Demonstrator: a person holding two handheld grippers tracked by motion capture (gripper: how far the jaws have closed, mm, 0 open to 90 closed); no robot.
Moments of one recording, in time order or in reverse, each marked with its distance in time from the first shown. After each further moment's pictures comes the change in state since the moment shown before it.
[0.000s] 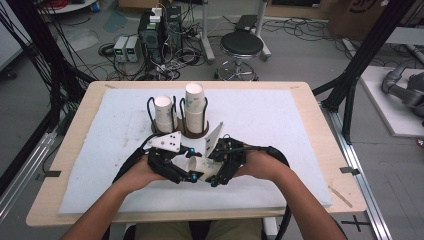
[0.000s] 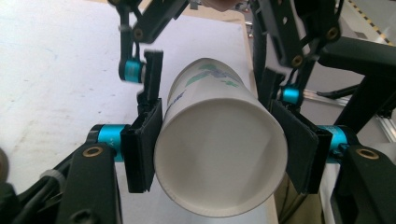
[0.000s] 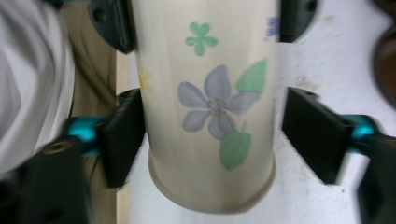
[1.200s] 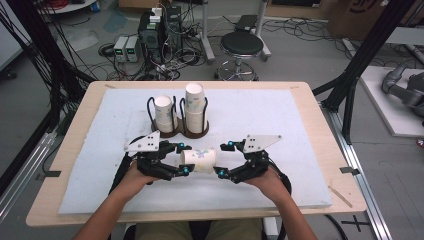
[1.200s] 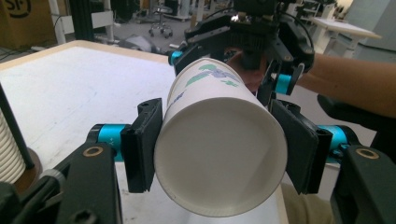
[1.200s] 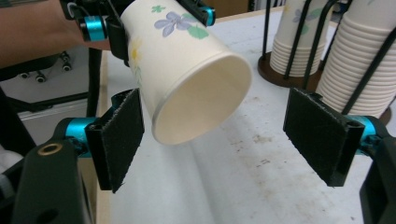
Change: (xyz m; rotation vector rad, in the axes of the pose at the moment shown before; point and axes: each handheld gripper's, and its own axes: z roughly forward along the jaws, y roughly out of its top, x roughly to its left) left arm 0.004 -0.036 -0.017 -0.305 0.068 -0.055; right arm 0.011 -0.086 0.007 -0.693 -0.142 0.263
